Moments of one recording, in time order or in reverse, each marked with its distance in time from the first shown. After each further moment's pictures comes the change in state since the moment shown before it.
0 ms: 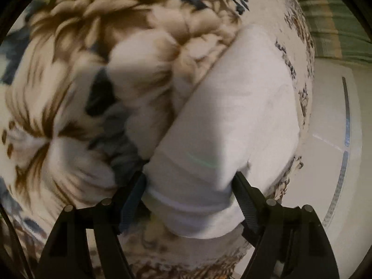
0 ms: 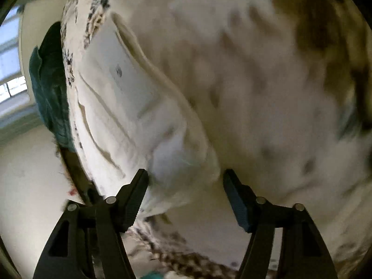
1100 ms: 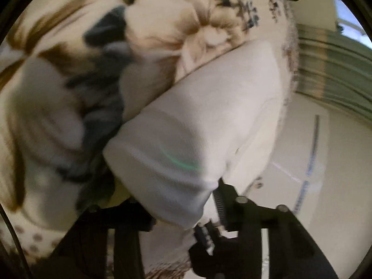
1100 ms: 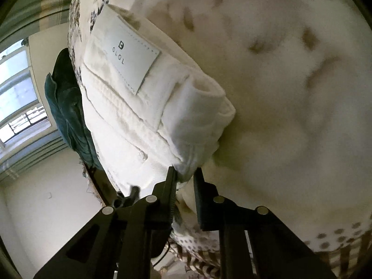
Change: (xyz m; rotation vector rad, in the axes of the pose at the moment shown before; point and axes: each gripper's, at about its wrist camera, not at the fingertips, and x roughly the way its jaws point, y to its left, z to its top) left arm 0.005 0.034 -0.009 -0.240 -0.041 -0.320; right arm 0.021 -0.022 -0.054 0.170 -0.056 0.240
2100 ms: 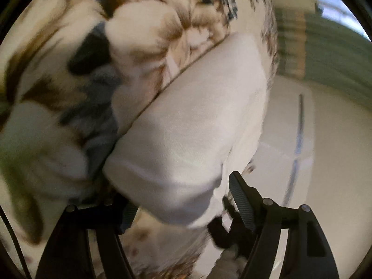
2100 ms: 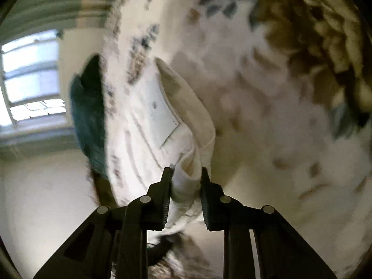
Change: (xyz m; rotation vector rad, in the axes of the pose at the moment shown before) left arm 0.018 -0.007 0.006 0.166 0.097 -0.010; right arm -0.035 0.017 0.022 -0.214 -0.119 -0.040
